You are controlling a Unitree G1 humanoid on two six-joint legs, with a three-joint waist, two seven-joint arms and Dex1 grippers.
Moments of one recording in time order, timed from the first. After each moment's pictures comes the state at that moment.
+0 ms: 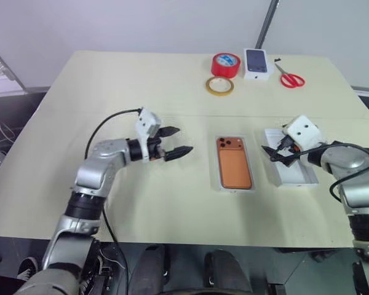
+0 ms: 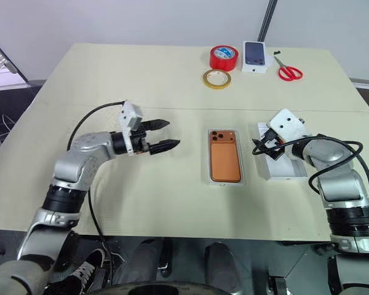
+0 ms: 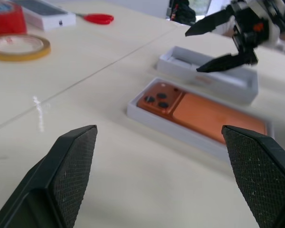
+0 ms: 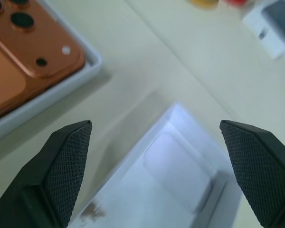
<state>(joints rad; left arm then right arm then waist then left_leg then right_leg) -0.53 0.44 -0.07 0.08 -0.37 0.35 -1.02 -0.33 -0.79 -0.09 -0.06 0.04 0.57 0.72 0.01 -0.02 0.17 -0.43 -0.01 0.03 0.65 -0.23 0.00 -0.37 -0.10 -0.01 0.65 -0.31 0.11</state>
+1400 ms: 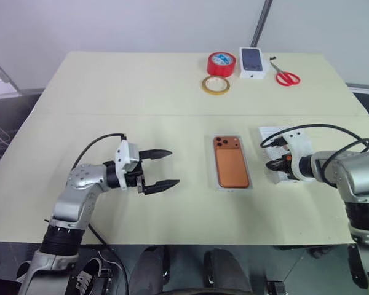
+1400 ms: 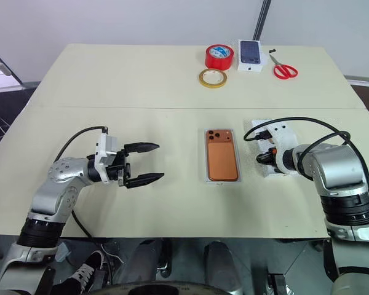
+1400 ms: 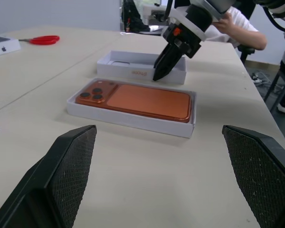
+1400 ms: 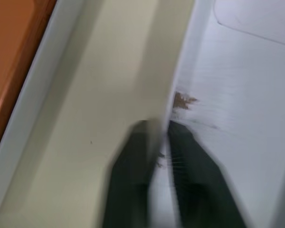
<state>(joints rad) -0.28 0.50 -0.03 -0.08 -0.45 0.18 -1.17 -0.50 -0.79 -0.02 -0.19 0.33 1.41 0.52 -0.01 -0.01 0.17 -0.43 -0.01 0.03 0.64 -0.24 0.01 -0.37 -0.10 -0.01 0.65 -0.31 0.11</state>
